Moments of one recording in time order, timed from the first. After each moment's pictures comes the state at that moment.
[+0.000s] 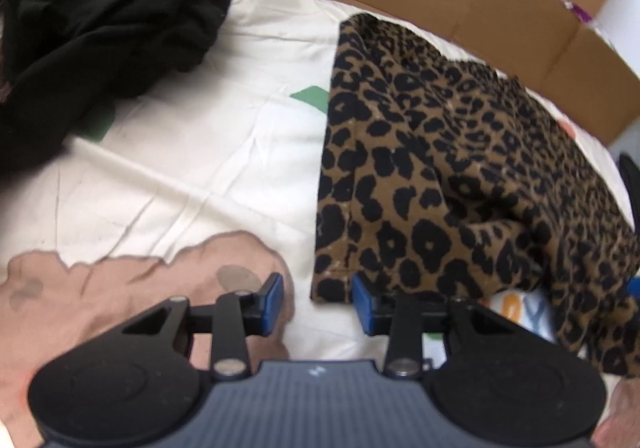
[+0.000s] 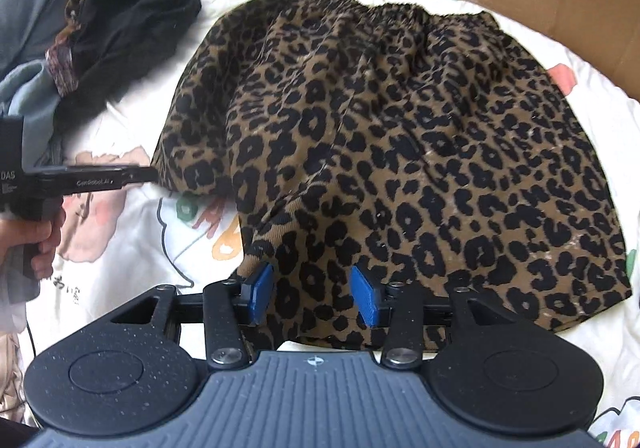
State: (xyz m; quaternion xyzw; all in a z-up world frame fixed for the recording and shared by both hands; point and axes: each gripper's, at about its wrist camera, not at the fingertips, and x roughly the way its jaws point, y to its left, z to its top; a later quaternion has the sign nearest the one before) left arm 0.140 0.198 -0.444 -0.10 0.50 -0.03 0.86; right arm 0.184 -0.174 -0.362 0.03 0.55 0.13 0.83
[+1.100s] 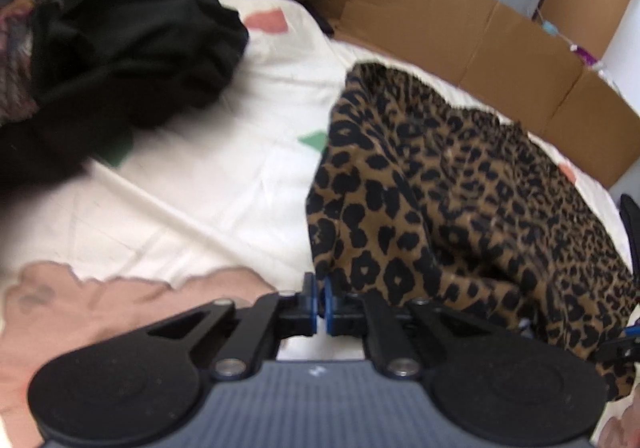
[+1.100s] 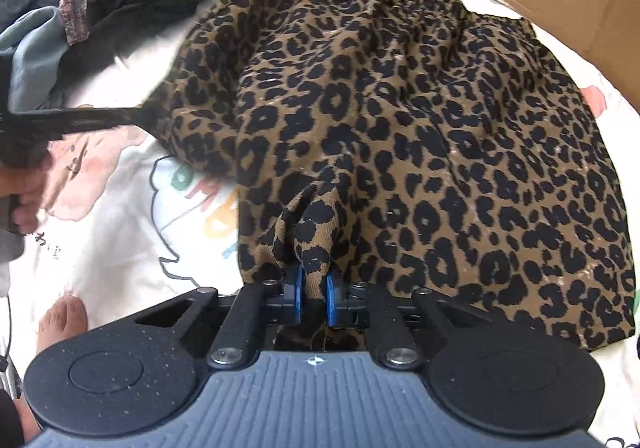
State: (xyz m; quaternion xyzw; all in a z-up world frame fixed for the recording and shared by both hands) left arm 0.132 0.198 -0.412 -0.12 0.43 0.02 0.89; right arm 0.193 -0.167 -0.374 -0.02 0.56 0.16 0.81
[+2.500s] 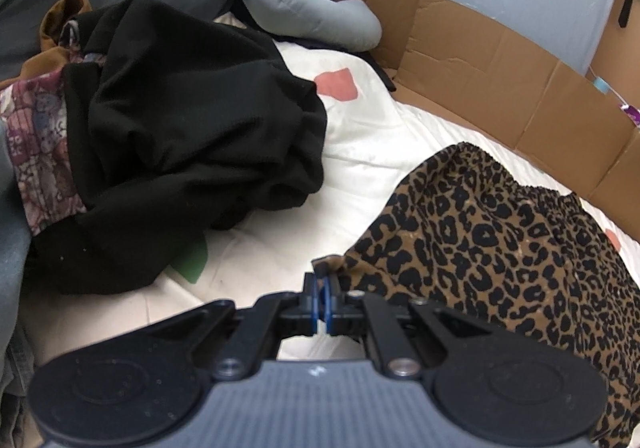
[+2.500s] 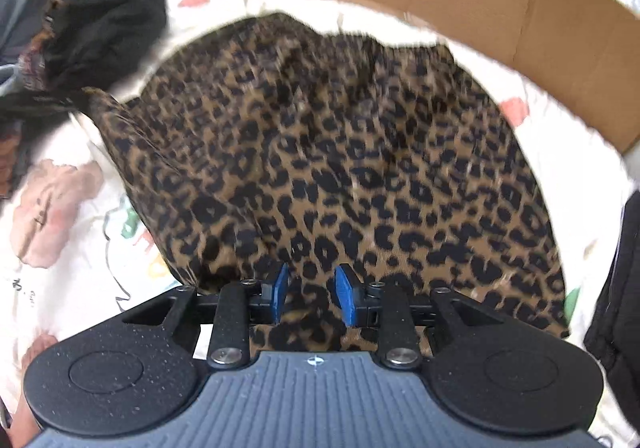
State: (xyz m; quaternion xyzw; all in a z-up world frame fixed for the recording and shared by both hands) left arm 0.187 0.260 -0.394 -0.11 0.41 0.07 0.90; right arm 0.201 -0.222 -0.328 0.00 0.51 0.11 0.85
